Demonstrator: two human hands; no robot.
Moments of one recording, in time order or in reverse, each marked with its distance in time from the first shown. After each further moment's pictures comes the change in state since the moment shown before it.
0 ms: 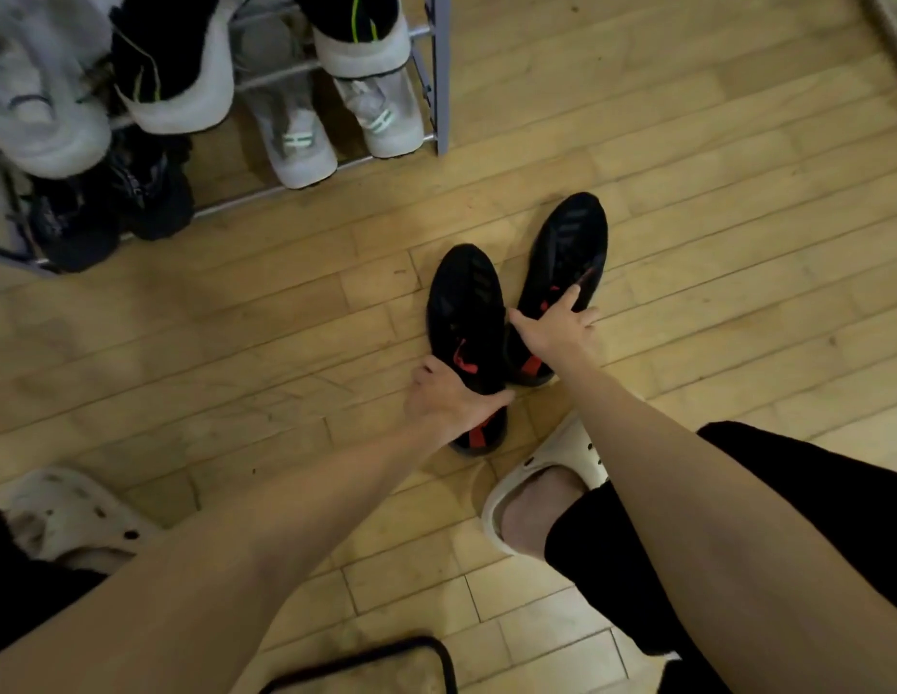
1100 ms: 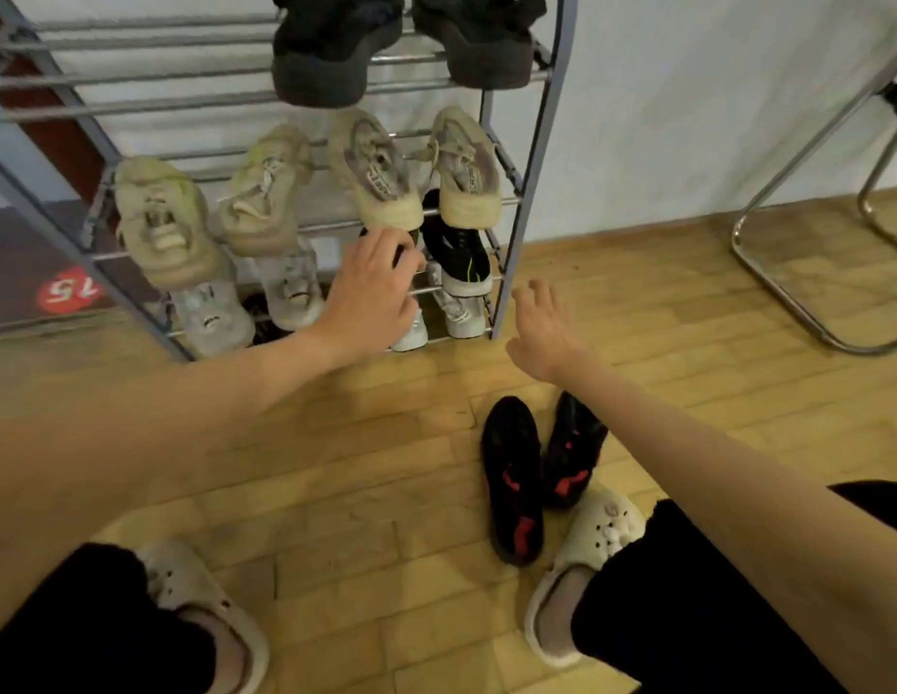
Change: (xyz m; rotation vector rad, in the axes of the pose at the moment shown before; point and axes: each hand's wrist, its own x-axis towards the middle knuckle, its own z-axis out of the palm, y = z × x) left_hand -0.119 -0.048 -0.325 0.401 1.065 0.987; right_hand -0.183 -0.144 -0.146 -0.414 0.424 -0.938
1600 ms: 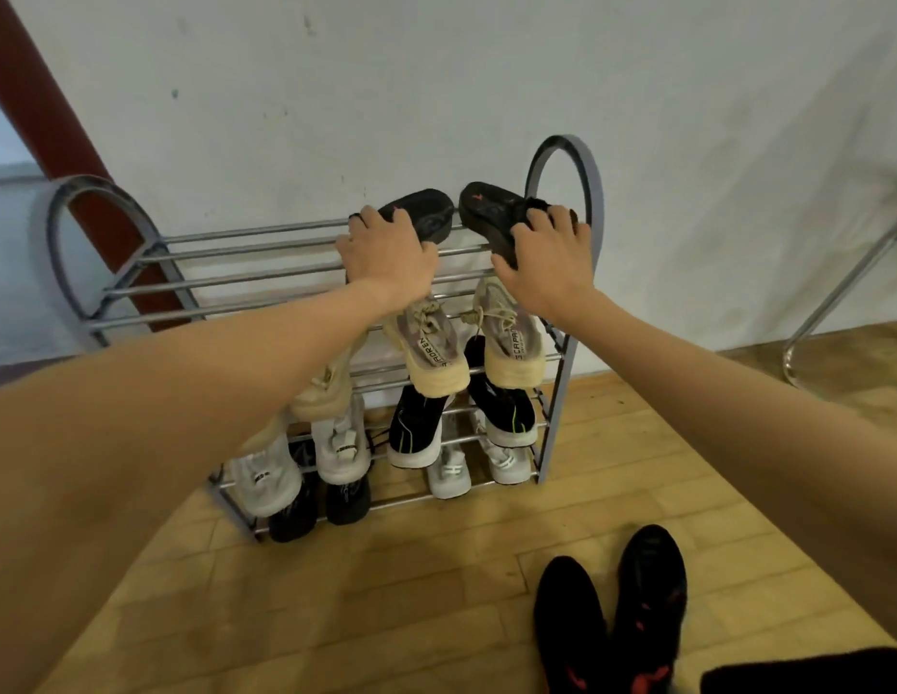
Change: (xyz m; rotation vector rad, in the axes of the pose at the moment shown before) left_hand 0.162 -0.056 -0.104 0.180 0.007 -0.581; right_hand 0.149 -0.062 -0.170 -0.087 0.525 -0.048
